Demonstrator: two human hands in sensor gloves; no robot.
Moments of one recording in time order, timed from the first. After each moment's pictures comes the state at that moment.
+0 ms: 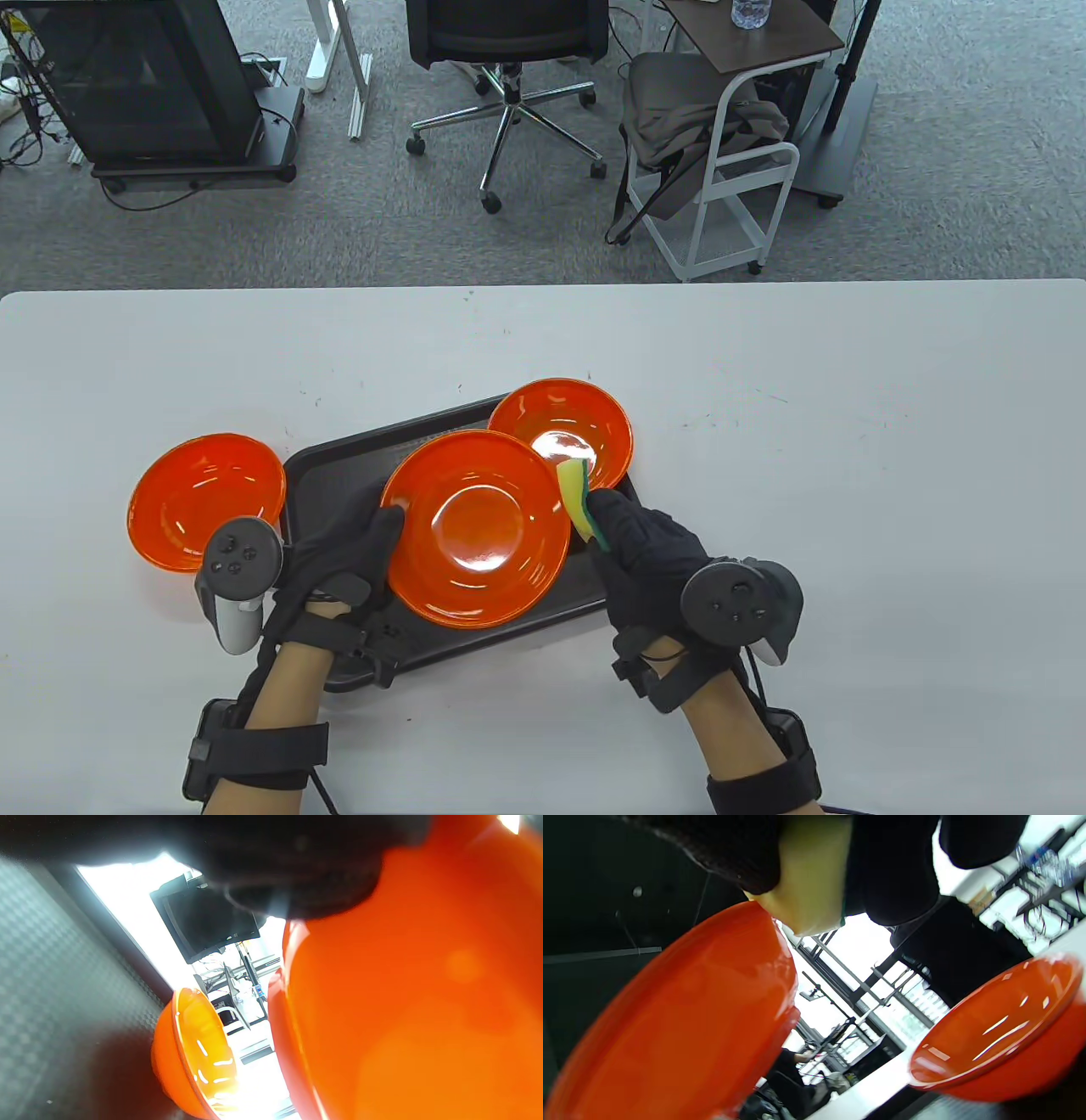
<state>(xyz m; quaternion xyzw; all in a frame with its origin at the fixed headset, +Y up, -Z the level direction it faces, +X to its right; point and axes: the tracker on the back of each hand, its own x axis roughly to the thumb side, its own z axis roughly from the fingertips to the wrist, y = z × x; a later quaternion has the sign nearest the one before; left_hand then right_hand) -0.265 -0.686 -0.270 0.01 -0.10 0.58 0.81 0.103 -0.665 -0.234 0.21 -0.13 0.81 0.53</state>
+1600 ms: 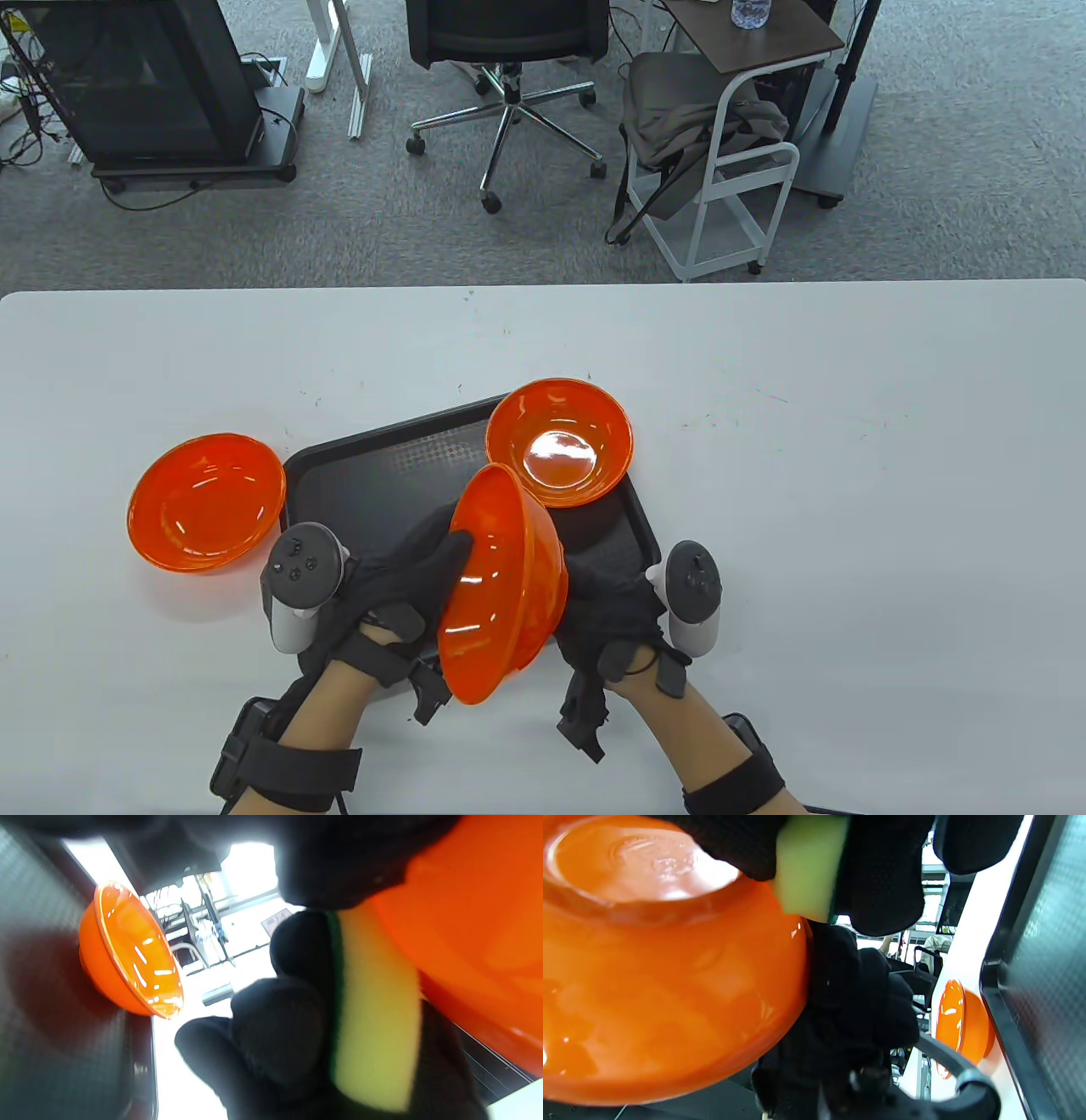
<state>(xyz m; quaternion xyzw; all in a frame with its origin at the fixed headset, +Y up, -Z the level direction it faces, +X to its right) -0.207 -0.674 -0.254 -0.02 -0.21 0.58 0.79 0.042 -0.697 -0.231 0.29 0.07 0.63 0.72</state>
